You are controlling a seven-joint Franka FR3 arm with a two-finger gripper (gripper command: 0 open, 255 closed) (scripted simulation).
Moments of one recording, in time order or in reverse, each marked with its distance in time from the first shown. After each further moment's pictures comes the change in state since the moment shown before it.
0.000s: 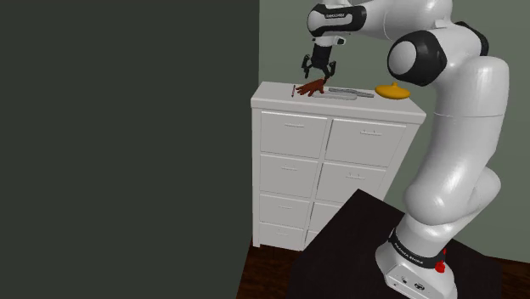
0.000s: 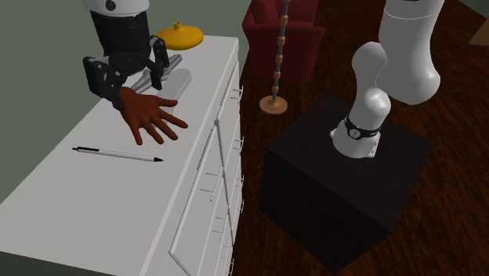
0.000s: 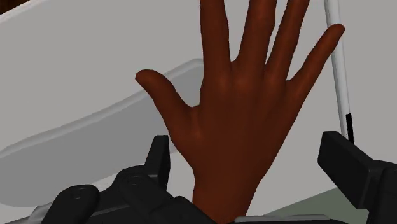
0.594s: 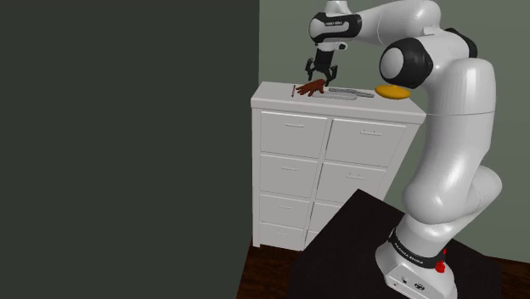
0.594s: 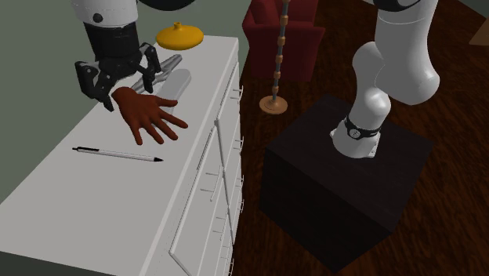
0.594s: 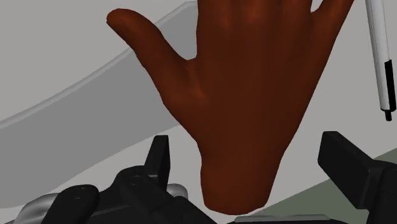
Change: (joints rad) arm -0.030 0.082 -0.025 0.059 0.013 0.034 0.046
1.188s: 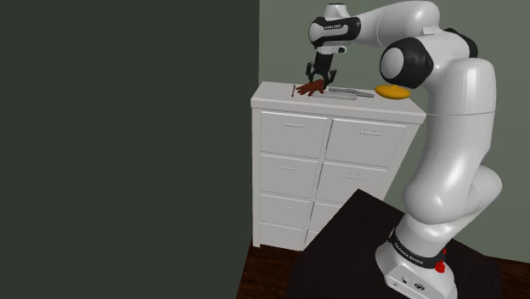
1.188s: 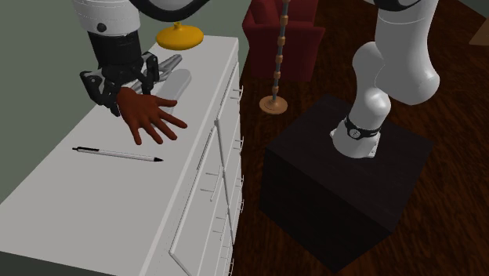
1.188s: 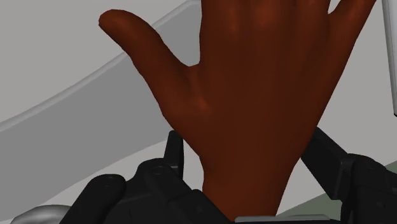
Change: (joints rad) arm 0.001 -0.002 0.000 -0.038 0.000 0.039 0.001
